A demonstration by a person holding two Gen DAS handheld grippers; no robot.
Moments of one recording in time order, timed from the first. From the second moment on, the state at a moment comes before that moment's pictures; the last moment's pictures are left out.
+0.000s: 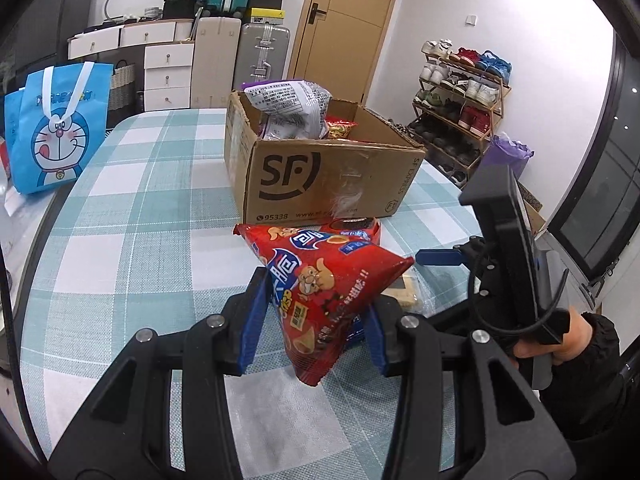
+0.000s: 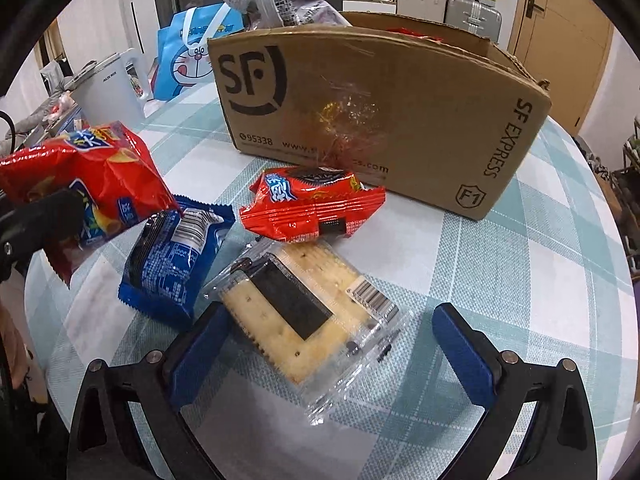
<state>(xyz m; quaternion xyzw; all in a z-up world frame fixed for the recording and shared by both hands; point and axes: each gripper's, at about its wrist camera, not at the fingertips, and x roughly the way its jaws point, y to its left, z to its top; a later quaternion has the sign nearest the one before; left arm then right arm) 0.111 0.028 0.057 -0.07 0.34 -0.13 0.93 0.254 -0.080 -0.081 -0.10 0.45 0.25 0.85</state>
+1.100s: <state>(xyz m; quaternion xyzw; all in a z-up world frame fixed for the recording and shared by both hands) 0.109 0.032 0.066 -0.08 0.32 -0.12 0.94 0.215 -0.099 -0.051 -0.13 0.43 0.35 0.82</state>
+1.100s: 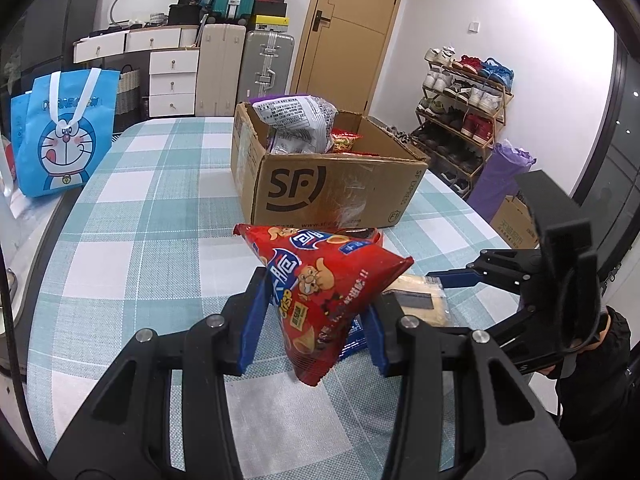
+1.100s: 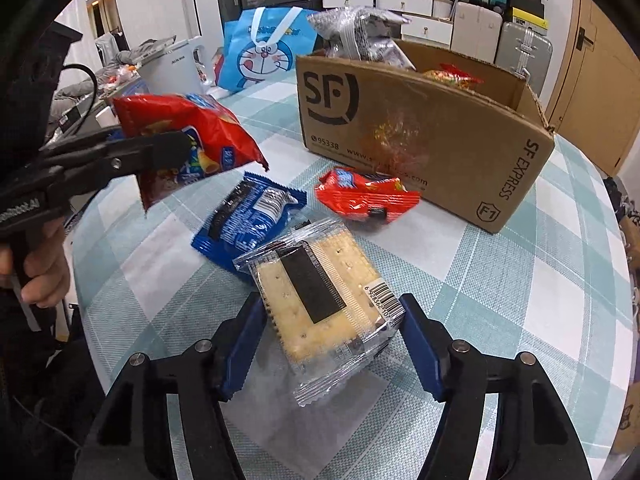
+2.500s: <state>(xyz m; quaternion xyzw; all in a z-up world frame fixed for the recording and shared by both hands) 0.106 0.045 0.108 -0.10 0.27 -0.07 0.96 0.229 -0.189 0.029 0.09 0.31 0.28 0.90</state>
